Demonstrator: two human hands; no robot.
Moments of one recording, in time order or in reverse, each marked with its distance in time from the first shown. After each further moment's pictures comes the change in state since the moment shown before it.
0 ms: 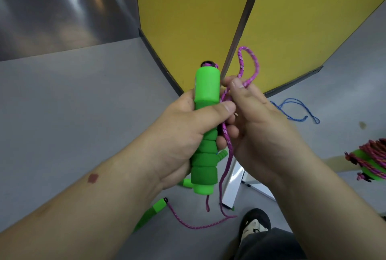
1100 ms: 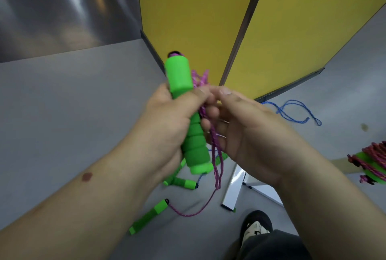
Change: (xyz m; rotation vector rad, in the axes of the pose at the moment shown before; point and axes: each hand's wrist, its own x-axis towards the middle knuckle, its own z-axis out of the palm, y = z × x) left_hand 0.008 0.006 -0.010 -0.033 0.240 0.133; right_hand 0.010 0.005 -0.005 -0.039 -0.207 0.084
